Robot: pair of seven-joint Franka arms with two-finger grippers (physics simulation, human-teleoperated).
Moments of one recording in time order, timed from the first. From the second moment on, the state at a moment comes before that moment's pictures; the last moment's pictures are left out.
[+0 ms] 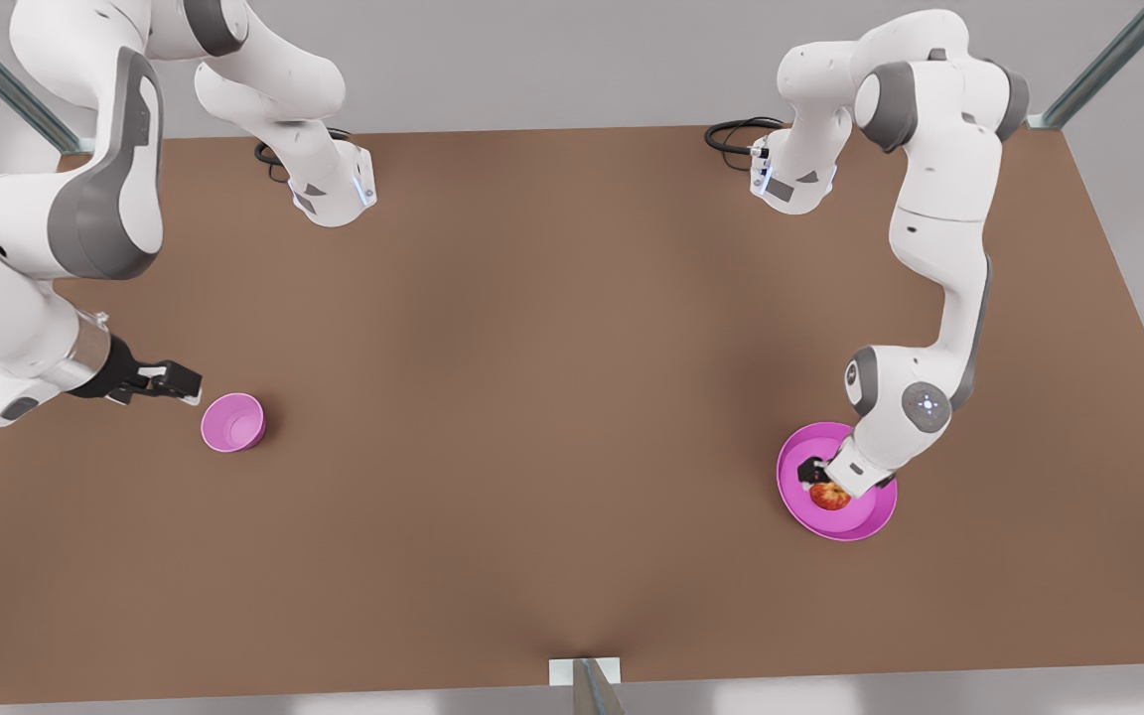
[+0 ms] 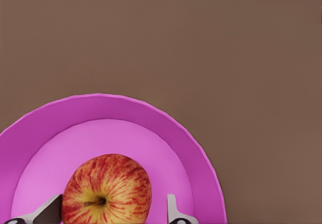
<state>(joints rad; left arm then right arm) -0.01 0.68 -0.07 -1.76 -0.02 2.61 0.05 0.00 0.26 0.01 -1.30 0.01 1.54 0.05</state>
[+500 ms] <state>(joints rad) 0.00 0.72 -0.07 -1.78 -0.02 2.70 0.09 -0.01 0.26 0.01 -1.30 0.02 1.54 0.05</state>
